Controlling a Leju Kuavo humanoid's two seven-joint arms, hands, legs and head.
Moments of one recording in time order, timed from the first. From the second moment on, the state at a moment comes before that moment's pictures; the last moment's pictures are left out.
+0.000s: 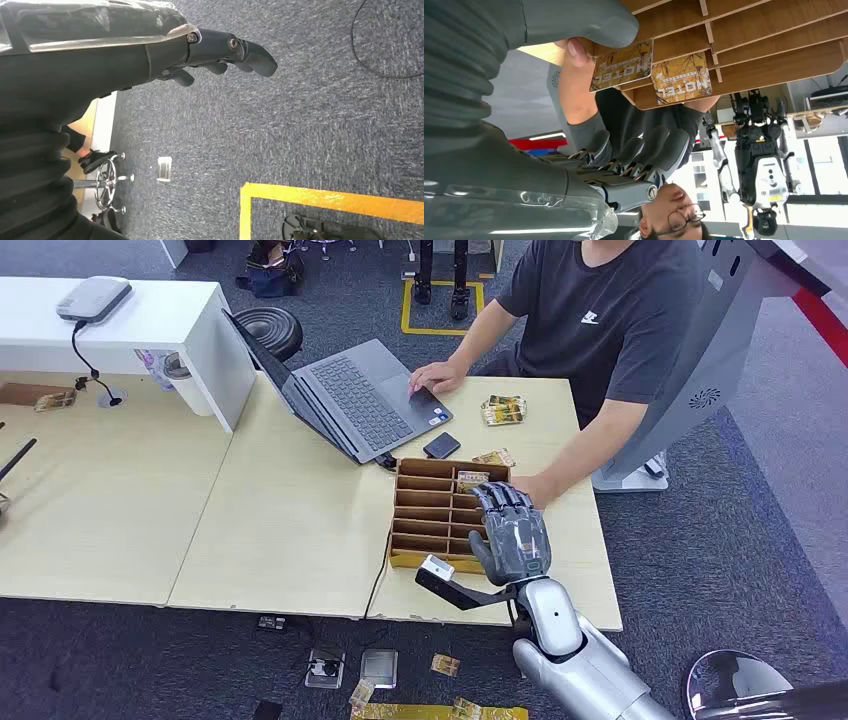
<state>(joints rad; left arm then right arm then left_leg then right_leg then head) -0.16 0.08 -1.42 -0.22 1.16 0.64 0.14 -0.47 -0.10 0.85 -0.93 1.08 -0.63 0.26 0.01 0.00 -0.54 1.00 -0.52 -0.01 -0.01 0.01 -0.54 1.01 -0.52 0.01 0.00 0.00</state>
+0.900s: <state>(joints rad) -0.18 0.08 -1.43 -0.22 1.15 0.64 0.16 -0.55 -0.05 0.85 -0.73 1.02 -0.67 0.17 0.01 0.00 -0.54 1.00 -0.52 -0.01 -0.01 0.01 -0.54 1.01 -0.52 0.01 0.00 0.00</state>
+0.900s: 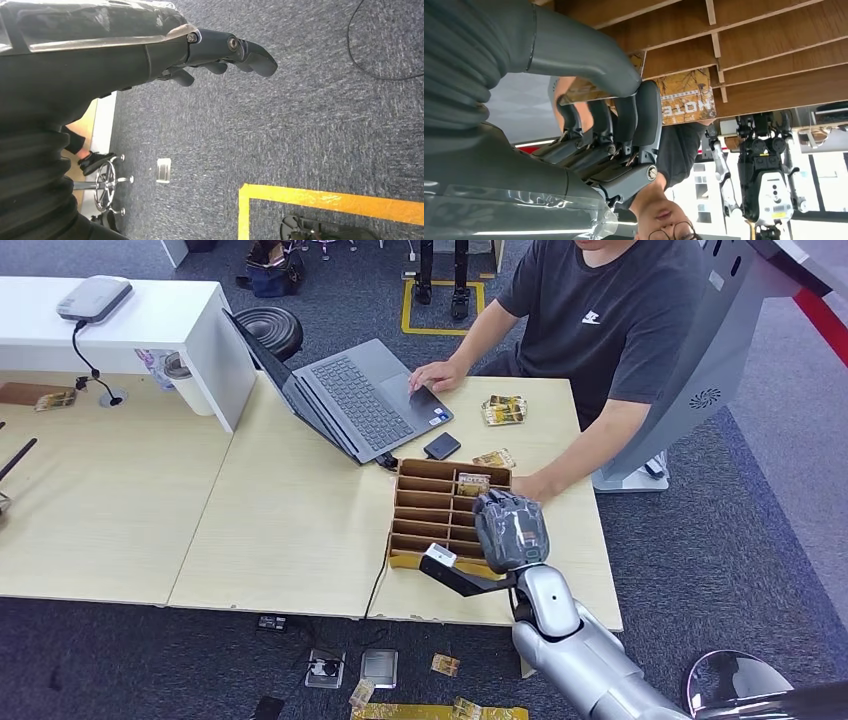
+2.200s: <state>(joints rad) -0.17 0.07 -1.42 -0.22 1.17 0.66 0.14 -0.54 -0.09 0.80 -1.25 1.13 -0.70 0.26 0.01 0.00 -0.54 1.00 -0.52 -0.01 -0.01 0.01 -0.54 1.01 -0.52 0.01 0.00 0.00</state>
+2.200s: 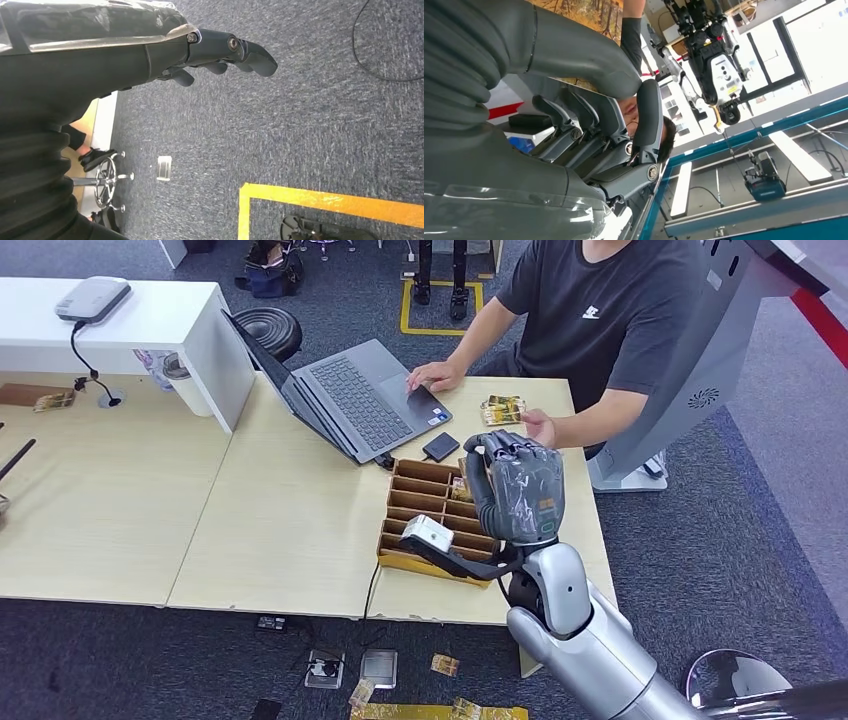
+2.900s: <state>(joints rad) -0.20 0.04 -1.43 -0.22 1.13 0.66 0.16 -0.76 0.03 0.73 -0.69 1.10 -0.70 0.16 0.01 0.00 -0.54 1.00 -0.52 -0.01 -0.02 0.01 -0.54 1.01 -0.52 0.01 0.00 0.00</state>
